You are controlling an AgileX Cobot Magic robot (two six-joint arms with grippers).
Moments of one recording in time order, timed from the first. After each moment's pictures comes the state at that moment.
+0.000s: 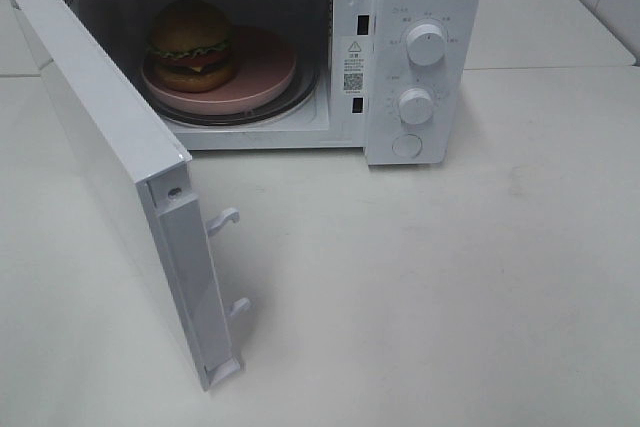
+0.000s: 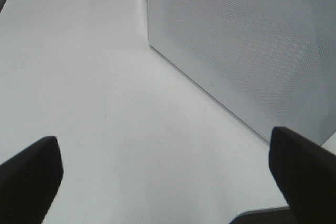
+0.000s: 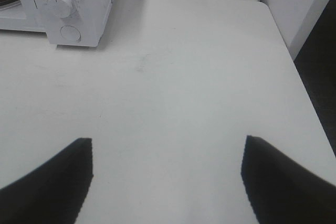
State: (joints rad) left arm 0.01 -0.01 -0.51 -0.16 1.08 0.10; right arm 0.06 0.00 -0.50 -0.10 1.00 0.02
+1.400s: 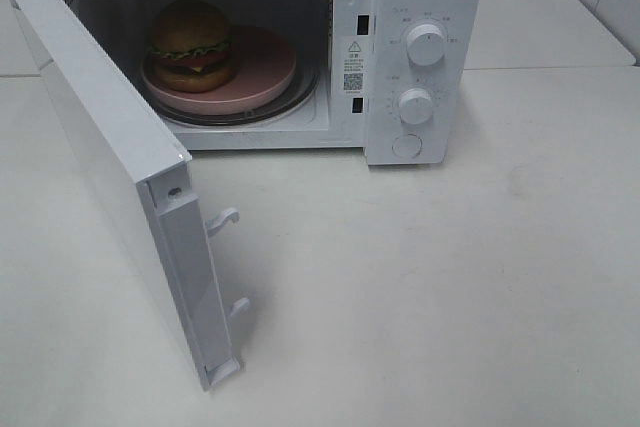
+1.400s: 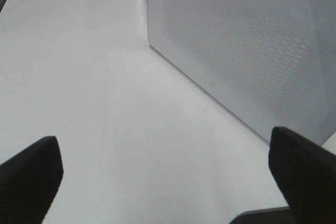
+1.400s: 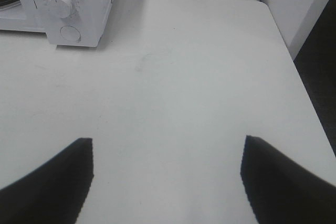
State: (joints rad) left arm 0.01 -0.01 -0.51 -0.16 1.08 0.10; right arm 0.06 0.00 -0.50 -0.10 1.00 0.02
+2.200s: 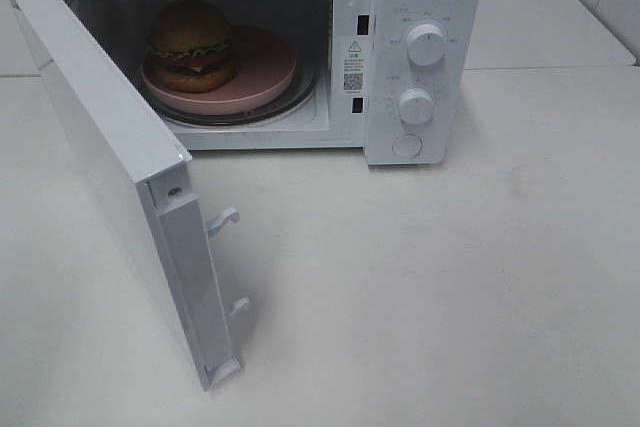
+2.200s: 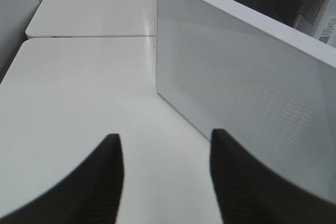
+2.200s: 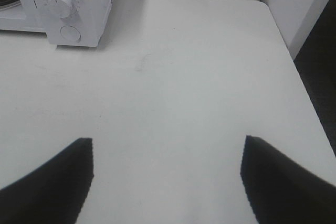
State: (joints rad) left arm 0.01 0.16 -0.56 -0.16 0.86 0.10; right arm 0.06 0.00 -0.50 -0.10 1.00 0.02
